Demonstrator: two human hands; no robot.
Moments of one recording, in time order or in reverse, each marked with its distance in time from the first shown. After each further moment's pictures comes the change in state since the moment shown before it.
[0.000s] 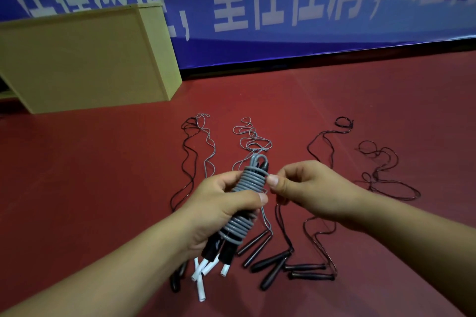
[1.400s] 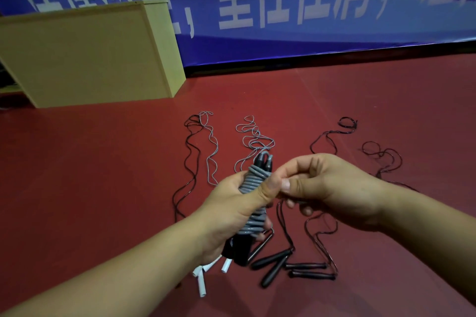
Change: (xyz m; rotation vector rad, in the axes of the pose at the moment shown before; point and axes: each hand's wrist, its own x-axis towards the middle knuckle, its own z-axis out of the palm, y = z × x) left_hand -0.008 -0.003 0.017 -0.057 -0.044 -0.006; right_hand -0.014 -0.015 -0.007 0.386 -0.179 0.061
